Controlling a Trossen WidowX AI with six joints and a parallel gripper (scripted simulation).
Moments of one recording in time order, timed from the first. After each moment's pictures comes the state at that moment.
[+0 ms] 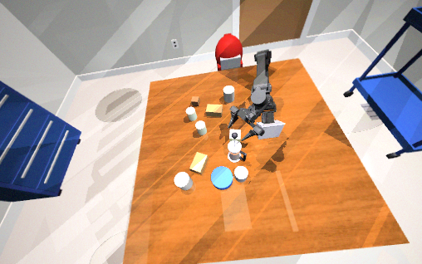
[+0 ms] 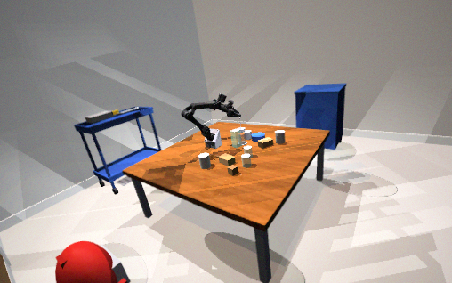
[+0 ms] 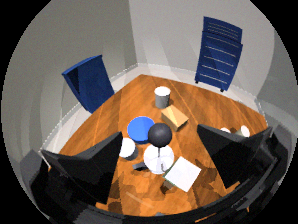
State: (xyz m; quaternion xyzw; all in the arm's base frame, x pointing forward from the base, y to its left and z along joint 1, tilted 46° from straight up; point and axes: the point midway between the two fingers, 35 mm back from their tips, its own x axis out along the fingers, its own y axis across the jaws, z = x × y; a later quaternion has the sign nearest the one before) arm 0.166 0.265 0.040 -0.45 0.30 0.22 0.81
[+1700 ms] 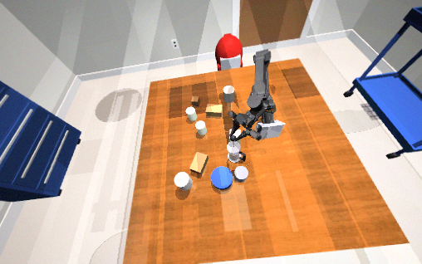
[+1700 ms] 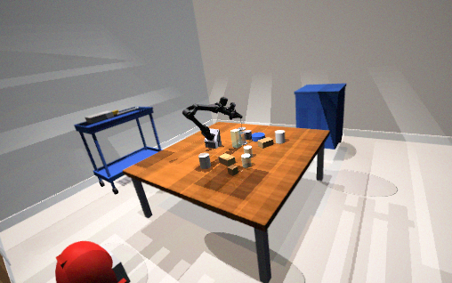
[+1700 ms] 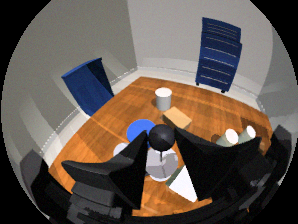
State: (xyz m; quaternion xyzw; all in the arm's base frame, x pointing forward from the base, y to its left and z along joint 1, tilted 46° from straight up) arm 0.179 0.256 0.016 -0.44 0.28 0.23 0.82
